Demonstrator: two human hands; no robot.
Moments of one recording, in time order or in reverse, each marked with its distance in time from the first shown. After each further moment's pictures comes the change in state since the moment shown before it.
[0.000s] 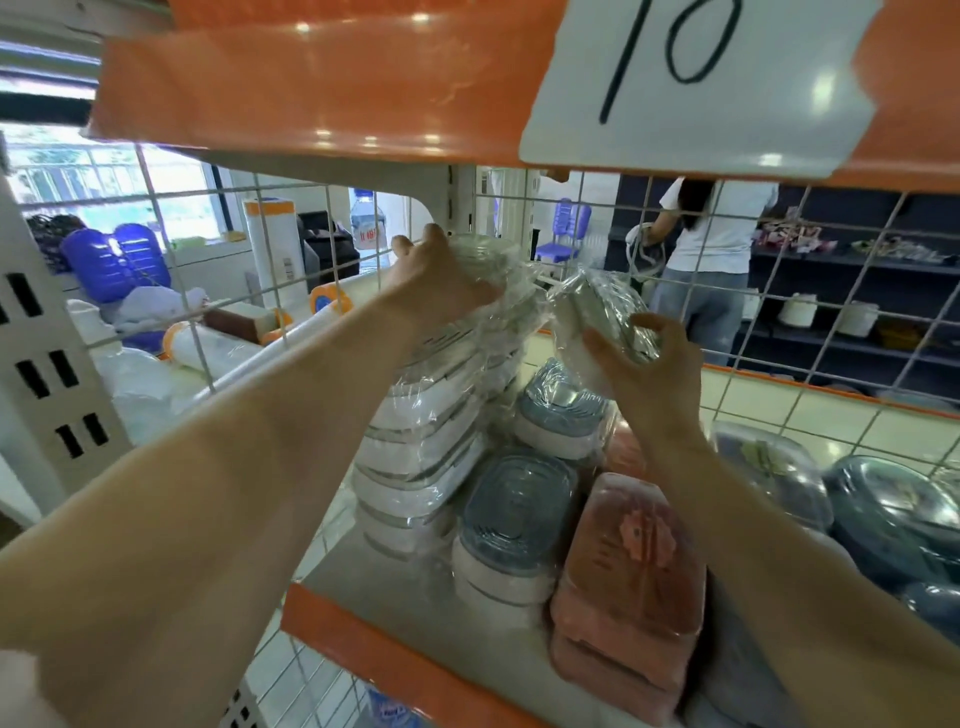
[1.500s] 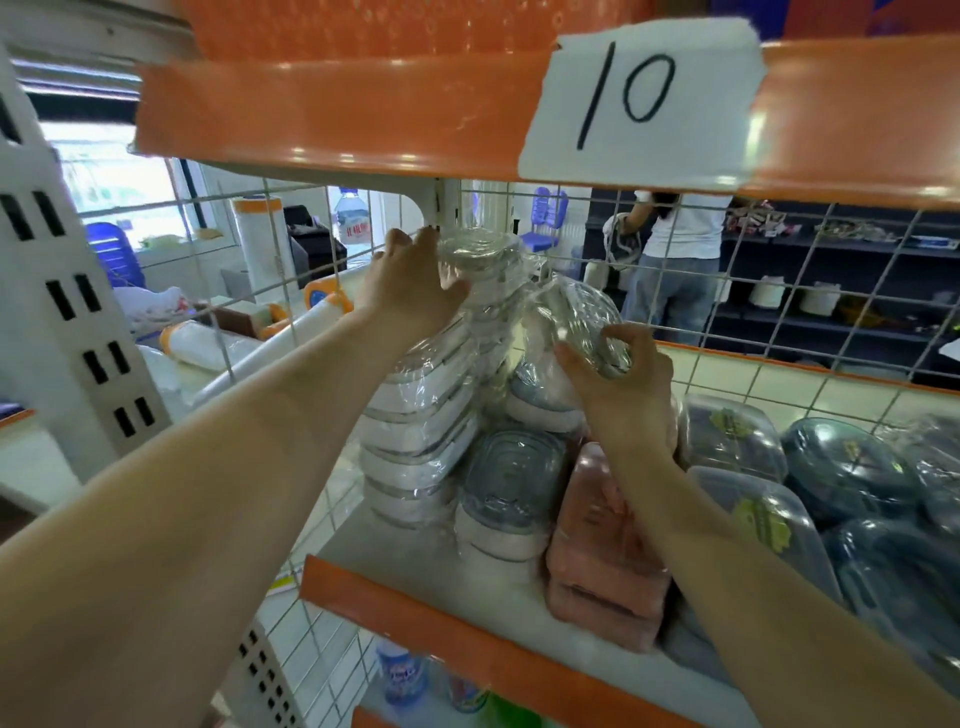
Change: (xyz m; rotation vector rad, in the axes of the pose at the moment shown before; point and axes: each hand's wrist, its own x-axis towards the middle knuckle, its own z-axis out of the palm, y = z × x) left_hand -0.028 -0.016 -0.009 0.181 0.095 0.170; right_hand -0.052 -0.019 -0.007 -0.022 0.015 0.084
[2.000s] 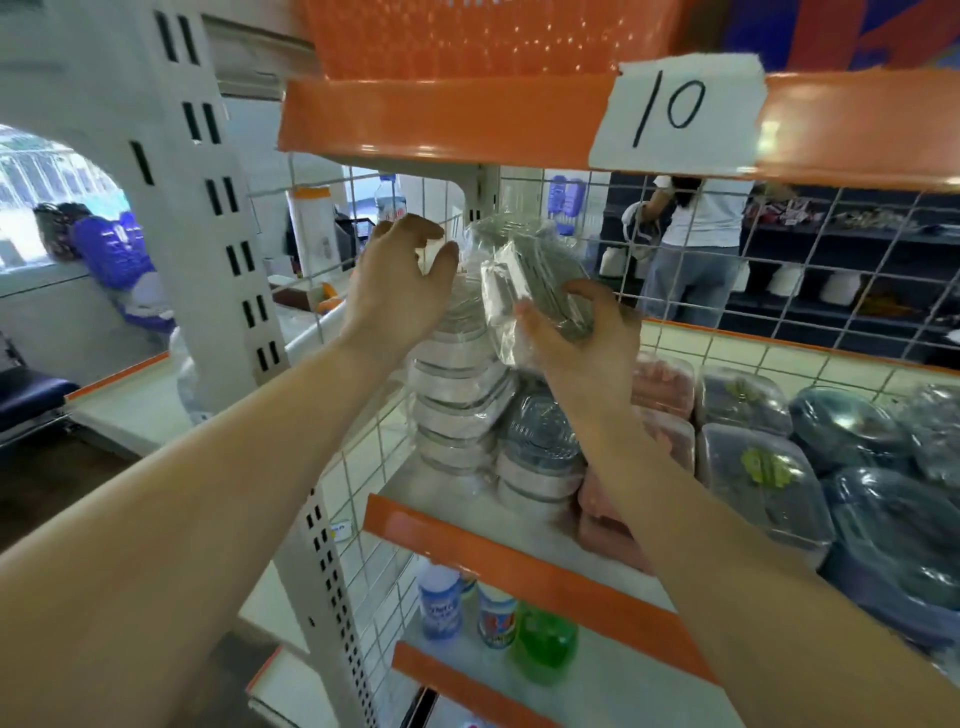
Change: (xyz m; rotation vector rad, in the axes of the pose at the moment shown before) left_hand -0.071 -0.029 -0.041 -0.375 0.276 0.006; right_hand -0.064 -0.059 0.024 0.102 0.020 -0.241
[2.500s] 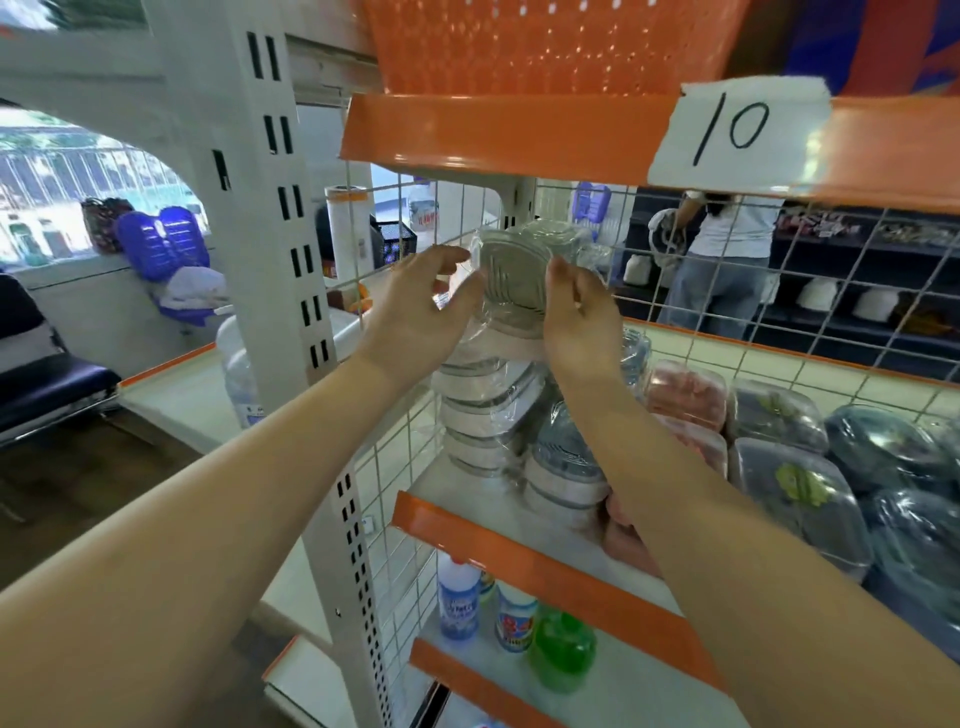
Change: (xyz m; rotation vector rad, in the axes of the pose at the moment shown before) left_hand -0.026 -0.011 -0.022 -0.156 -0.110 -0.037; right_hand 0.010 -0.031 0.033 0.088 -0.187 0.106
